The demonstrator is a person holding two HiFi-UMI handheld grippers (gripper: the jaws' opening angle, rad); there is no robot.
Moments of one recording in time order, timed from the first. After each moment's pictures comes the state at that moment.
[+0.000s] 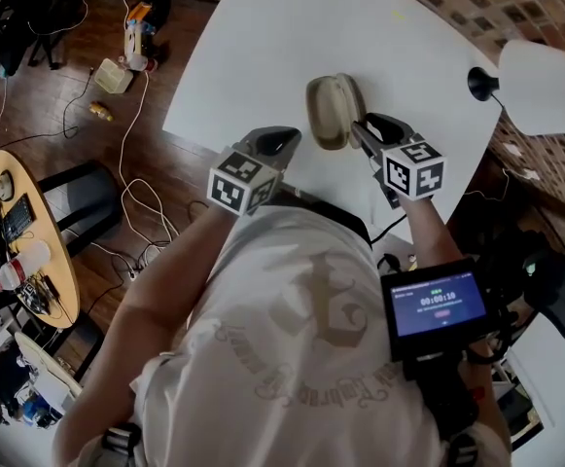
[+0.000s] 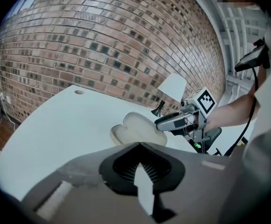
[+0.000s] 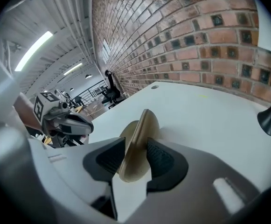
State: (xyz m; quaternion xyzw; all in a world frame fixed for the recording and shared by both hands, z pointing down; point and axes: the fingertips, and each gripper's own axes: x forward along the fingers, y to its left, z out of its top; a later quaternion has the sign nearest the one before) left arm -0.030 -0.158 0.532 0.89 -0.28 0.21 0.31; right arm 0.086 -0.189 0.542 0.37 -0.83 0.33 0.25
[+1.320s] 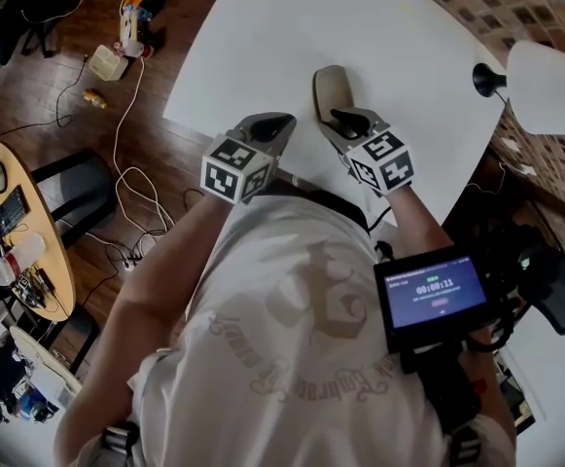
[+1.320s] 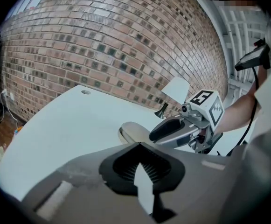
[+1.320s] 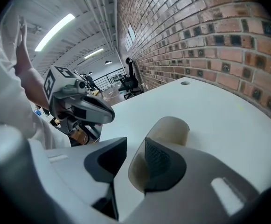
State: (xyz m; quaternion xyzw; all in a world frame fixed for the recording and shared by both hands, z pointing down) left arm -0.051 -0.165 0.530 0.88 -0.29 0.20 0.32; right arm 0.004 -0.166 0.552 0.26 -0.87 0.27 0.32
